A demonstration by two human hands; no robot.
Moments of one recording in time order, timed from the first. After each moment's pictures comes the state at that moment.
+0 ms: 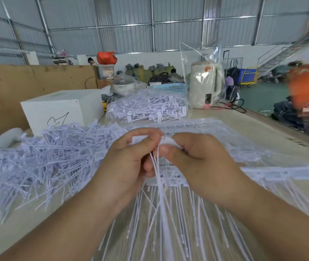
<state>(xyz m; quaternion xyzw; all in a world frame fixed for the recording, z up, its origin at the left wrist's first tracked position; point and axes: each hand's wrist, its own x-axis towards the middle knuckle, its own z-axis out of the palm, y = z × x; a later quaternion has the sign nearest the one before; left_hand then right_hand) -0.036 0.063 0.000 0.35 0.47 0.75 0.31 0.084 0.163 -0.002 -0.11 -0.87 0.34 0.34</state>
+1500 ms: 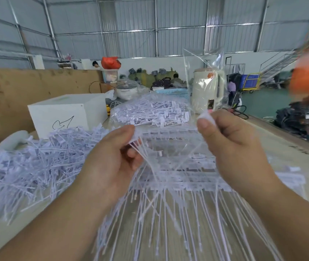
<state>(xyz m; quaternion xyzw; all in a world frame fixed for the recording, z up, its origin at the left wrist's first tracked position) -0.057 0.058 0.012 0.23 0.41 0.82 0.31 0.098 0.180 0.011 -0.11 -0.75 0.42 0.50</state>
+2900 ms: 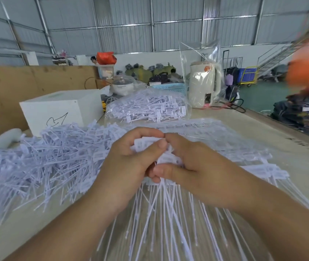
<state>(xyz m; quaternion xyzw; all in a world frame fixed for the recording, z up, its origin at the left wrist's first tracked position) -0.035 0.061 -0.005 0.45 0.51 0.69 0.23 0.090 0.173 -0.004 -0.05 -0.93 0.30 0.21</state>
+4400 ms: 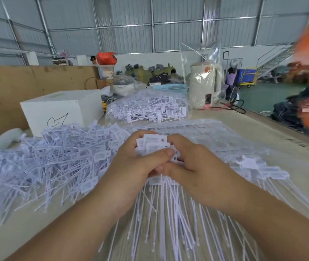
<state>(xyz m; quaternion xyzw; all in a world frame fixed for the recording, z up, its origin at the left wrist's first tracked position) -0.034 0.065 -0.008 0.39 0.53 0.69 0.29 0.082 0.166 -0.009 -0.08 -0.90 0.36 0.25</state>
